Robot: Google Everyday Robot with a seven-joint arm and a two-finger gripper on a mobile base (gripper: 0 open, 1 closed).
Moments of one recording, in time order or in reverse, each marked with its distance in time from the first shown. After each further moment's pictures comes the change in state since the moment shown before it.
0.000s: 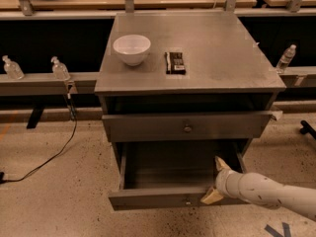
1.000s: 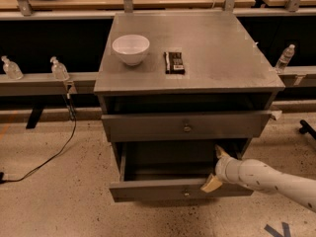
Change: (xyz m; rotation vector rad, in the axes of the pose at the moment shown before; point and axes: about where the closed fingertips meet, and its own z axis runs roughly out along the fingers) arm -0.013 -0.051 0.019 0.043 -0.042 0.011
